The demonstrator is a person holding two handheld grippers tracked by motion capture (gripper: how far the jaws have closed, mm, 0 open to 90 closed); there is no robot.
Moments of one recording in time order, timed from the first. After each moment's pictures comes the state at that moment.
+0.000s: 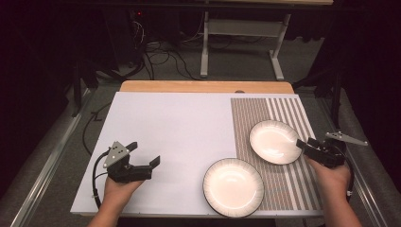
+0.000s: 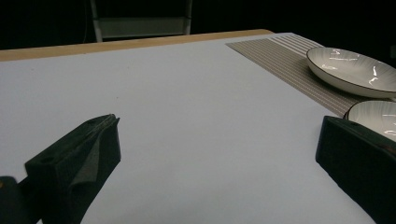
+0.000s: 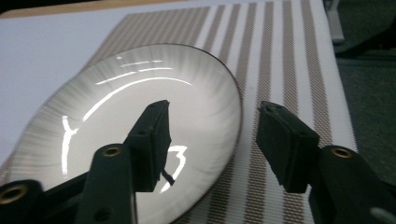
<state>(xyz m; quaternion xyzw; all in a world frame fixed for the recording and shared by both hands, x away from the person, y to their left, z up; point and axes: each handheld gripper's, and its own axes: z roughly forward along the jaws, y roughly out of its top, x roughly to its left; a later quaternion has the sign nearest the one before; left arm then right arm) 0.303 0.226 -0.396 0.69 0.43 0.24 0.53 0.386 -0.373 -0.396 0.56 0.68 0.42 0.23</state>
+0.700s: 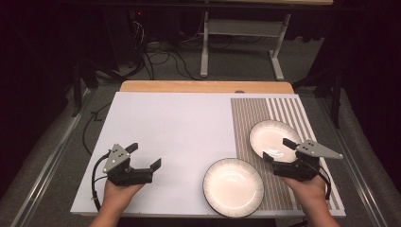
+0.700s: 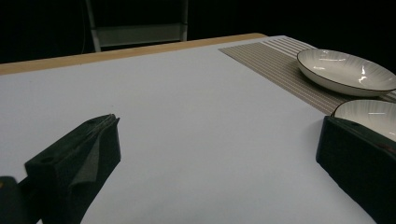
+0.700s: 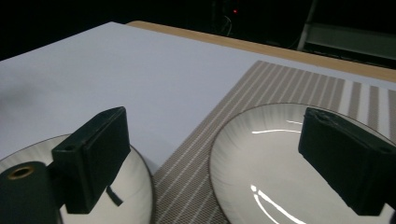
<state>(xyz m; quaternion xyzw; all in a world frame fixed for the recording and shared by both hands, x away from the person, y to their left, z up) 0.292 0.220 -0.389 0.69 0.42 0.25 0.53 0.329 -0.270 -0.360 0.39 0.74 0.49 0.24</state>
